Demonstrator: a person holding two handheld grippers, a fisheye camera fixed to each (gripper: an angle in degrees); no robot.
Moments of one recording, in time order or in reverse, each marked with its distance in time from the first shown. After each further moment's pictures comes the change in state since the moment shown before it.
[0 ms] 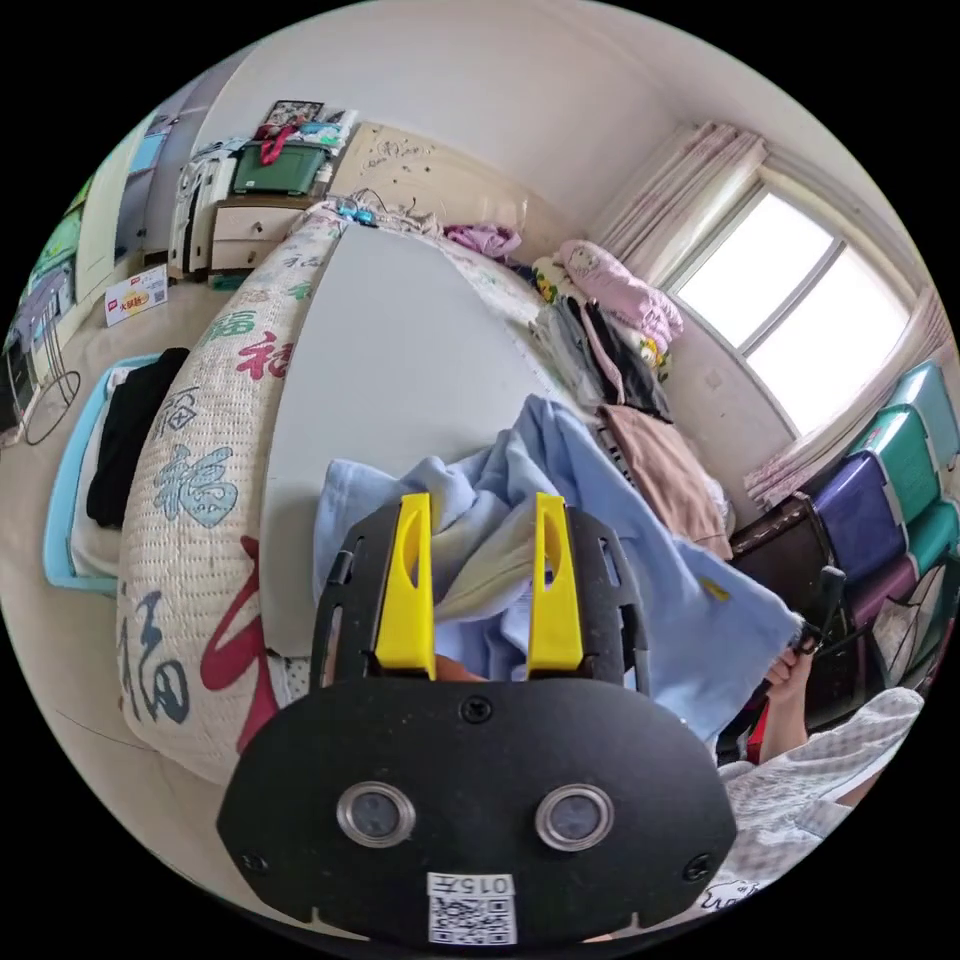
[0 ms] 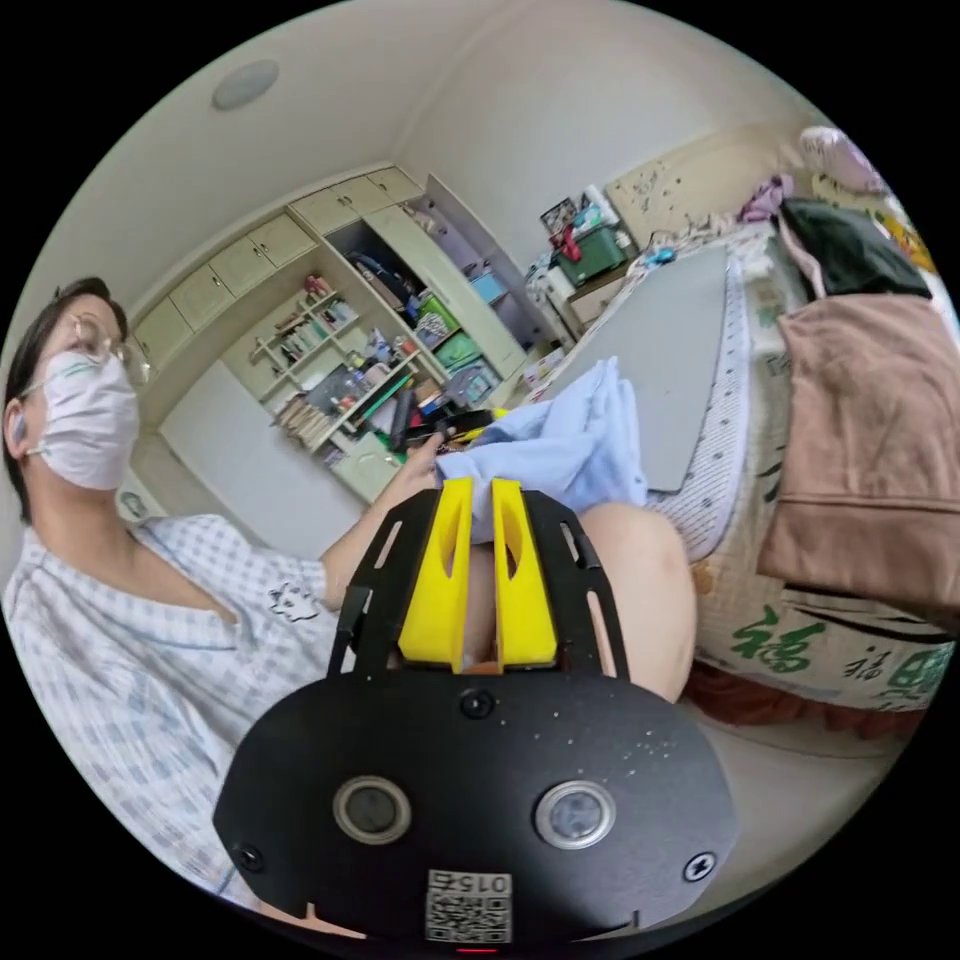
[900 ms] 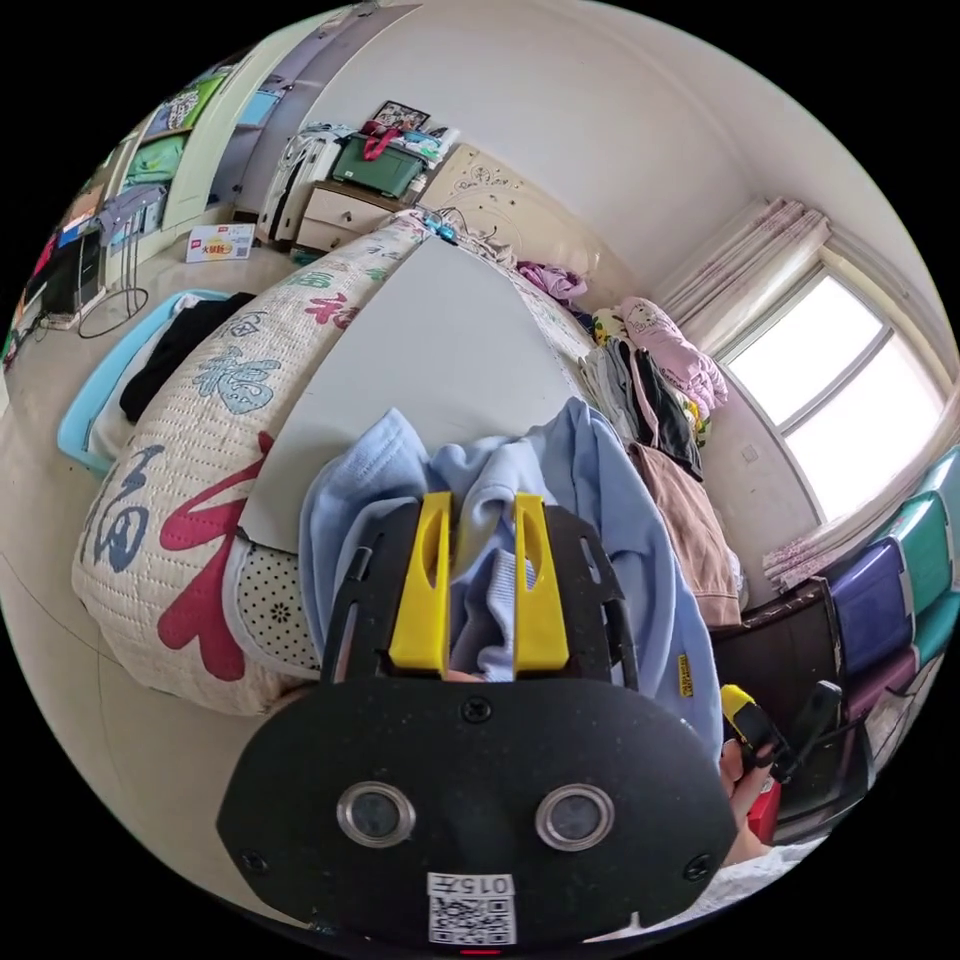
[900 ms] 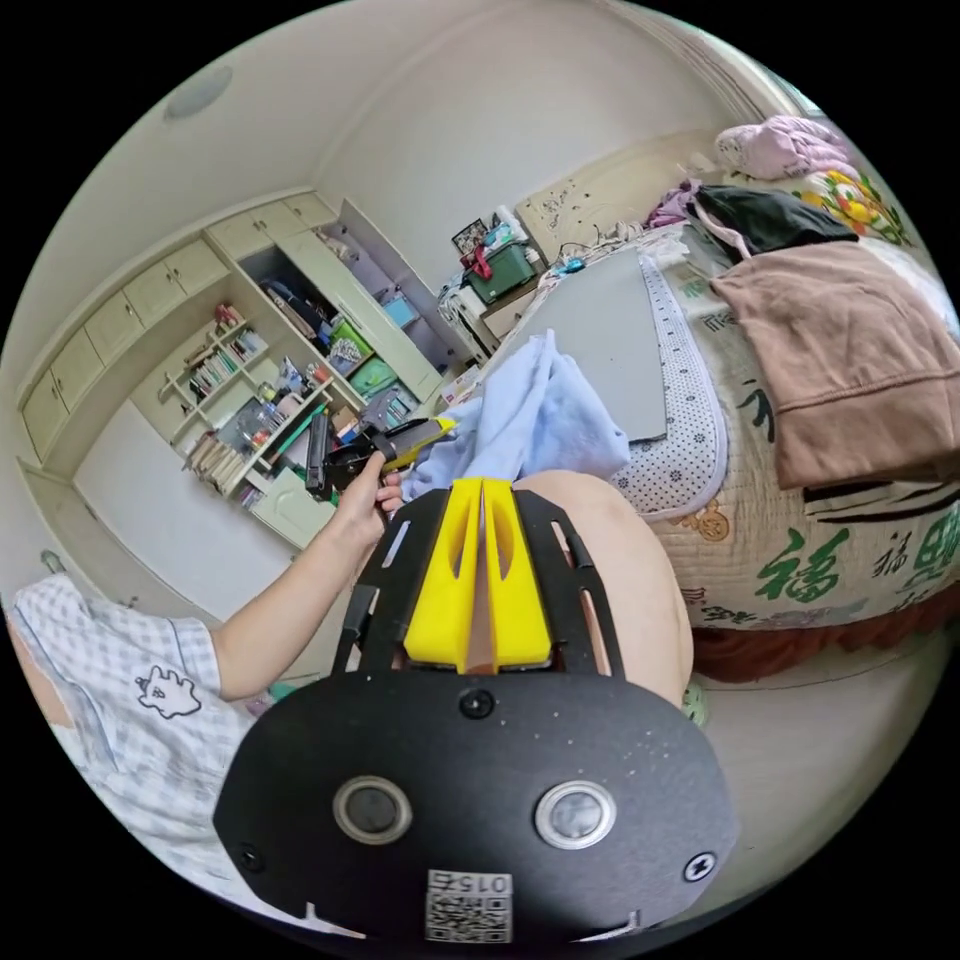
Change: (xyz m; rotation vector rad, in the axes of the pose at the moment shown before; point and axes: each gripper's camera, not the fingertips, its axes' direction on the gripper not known) left arm 0.044 0.065 -0.017 0.089 -0.117 -0.195; right arm -0.009 0.049 0.086 0.048 0.199 0.137
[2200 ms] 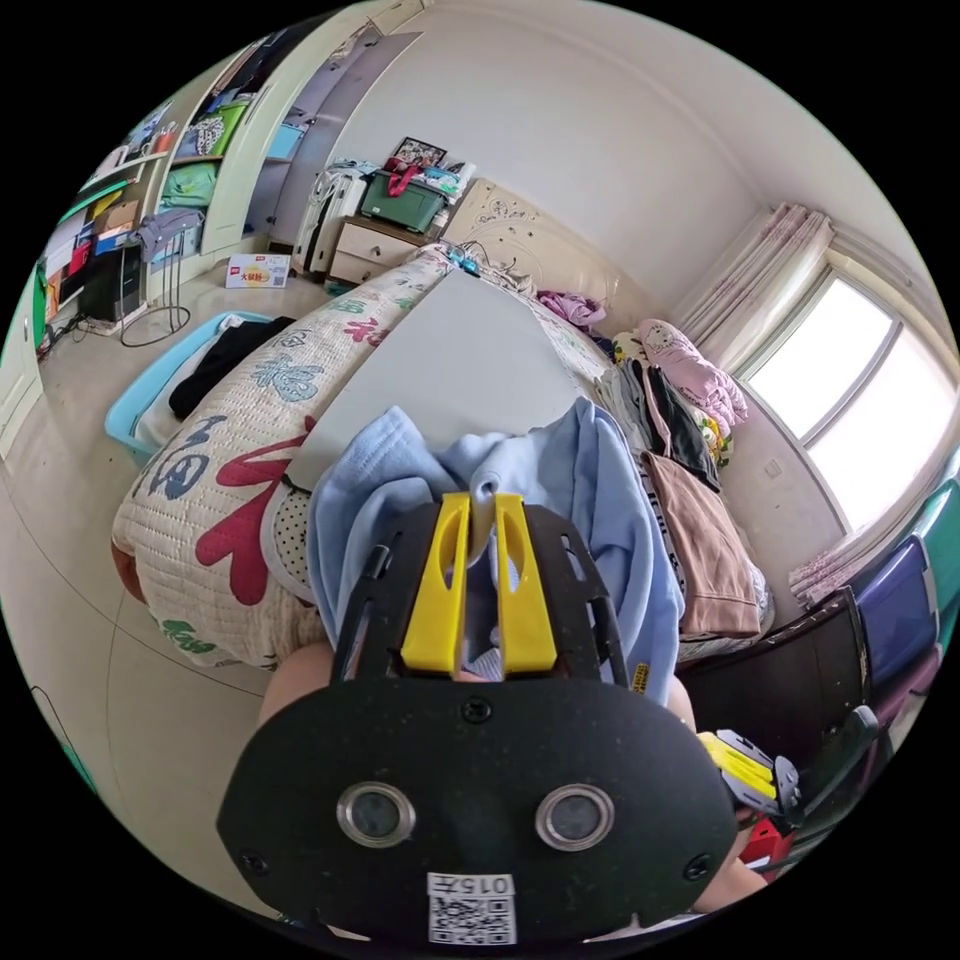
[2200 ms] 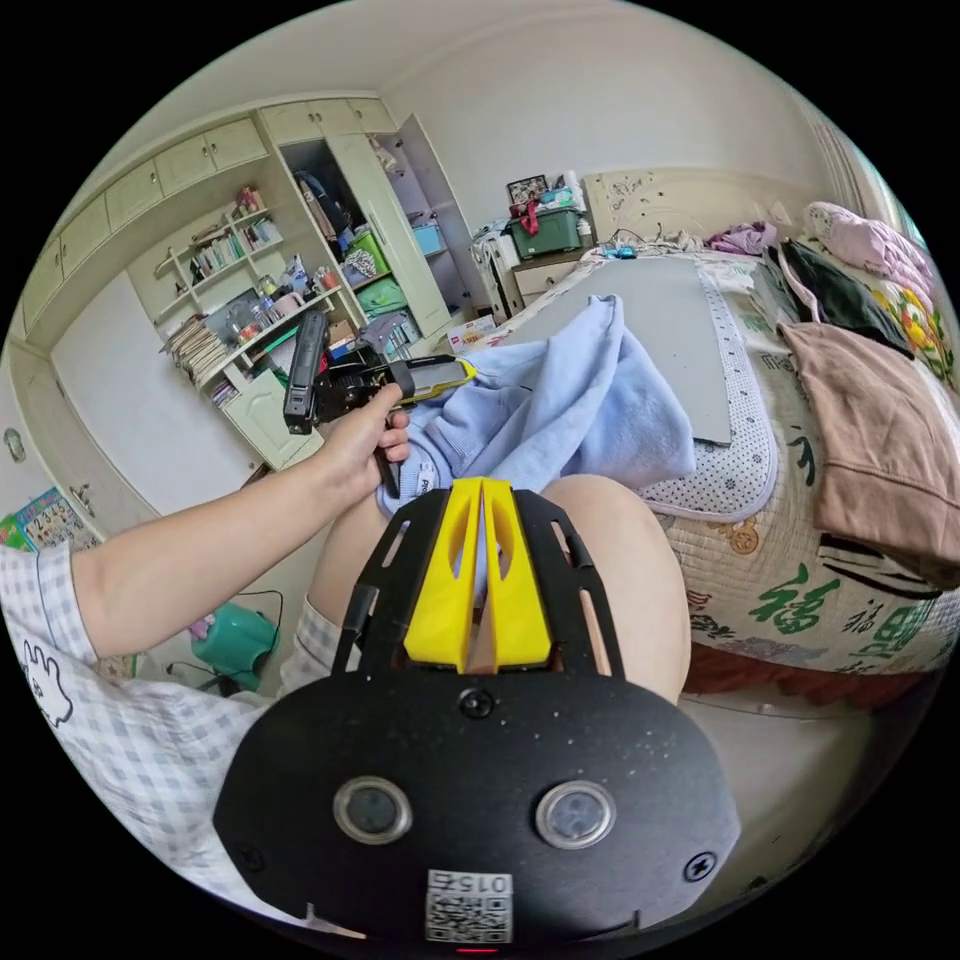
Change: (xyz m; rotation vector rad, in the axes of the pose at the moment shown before) left arm 0.009 0.048 -0.083 0.096 -0.071 -0.032; right arm -0.075 0.038 0.031 -0.125 0.107 -0.243
